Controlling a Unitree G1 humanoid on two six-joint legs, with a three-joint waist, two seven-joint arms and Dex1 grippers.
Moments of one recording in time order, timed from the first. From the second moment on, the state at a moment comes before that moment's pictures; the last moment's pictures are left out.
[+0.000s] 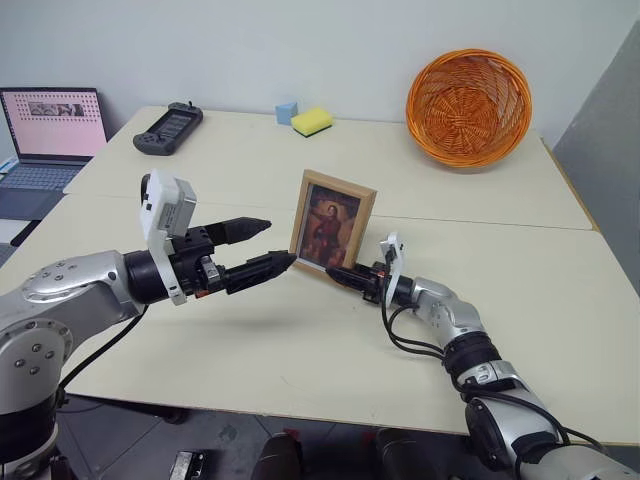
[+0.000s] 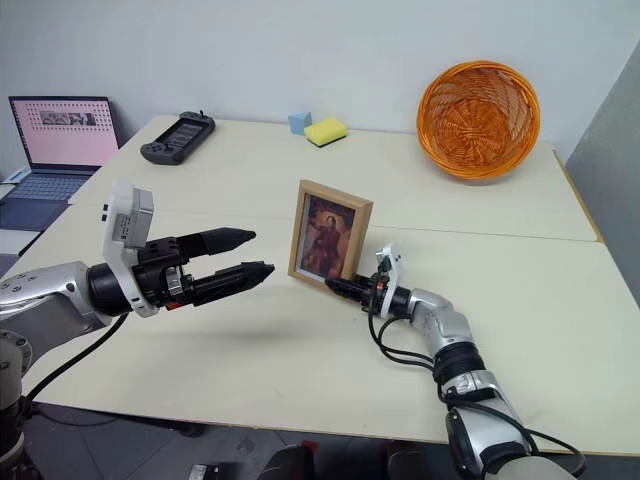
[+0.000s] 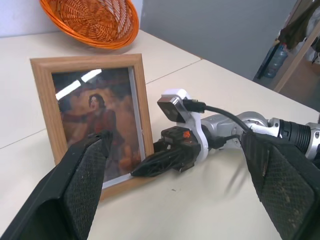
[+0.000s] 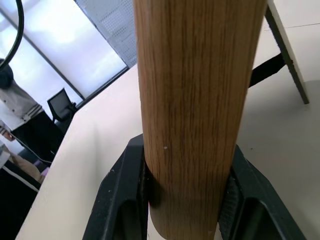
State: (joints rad) left arm -0.32 0.90 0.36 -0.52 -1.14 0.96 -0.61; right arm -0.69 -0.09 0.02 0.67 0.41 0.31 1.03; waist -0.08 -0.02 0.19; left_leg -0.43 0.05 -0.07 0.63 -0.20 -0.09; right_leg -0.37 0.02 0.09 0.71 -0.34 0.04
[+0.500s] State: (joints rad) left arm -0.31 0.92 0.33 -0.52 -1.05 0.93 -0.64; right arm -0.57 -0.11 0.14 0.53 0.29 0.14 1.06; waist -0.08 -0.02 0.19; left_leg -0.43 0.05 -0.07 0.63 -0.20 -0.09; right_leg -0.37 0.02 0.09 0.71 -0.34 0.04
